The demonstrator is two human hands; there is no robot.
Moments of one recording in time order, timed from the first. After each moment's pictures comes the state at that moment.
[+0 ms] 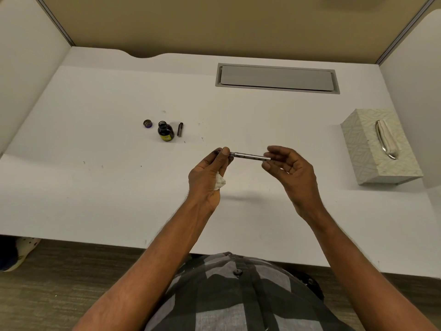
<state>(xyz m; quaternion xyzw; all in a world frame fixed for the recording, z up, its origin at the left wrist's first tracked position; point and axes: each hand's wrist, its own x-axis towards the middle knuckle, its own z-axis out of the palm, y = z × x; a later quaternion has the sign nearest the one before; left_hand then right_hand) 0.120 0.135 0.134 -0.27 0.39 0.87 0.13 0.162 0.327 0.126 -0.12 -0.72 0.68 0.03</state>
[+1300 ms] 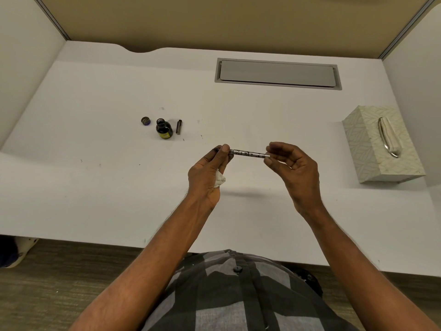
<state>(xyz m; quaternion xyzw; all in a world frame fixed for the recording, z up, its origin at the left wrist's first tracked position) 0.114 0.135 0.131 -0.28 0.41 0.85 0.14 0.156 0.326 0.125 -0.12 -0.71 0.69 0.07</state>
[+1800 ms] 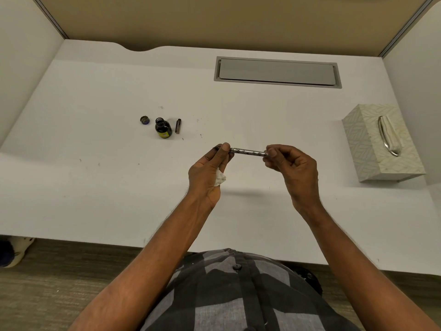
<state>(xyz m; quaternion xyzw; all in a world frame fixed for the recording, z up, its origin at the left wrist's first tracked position) 0.111 0.138 0.128 -0.28 0.40 0.86 0.13 0.152 0.324 0.122 -0.14 -0.69 0.70 0.08</state>
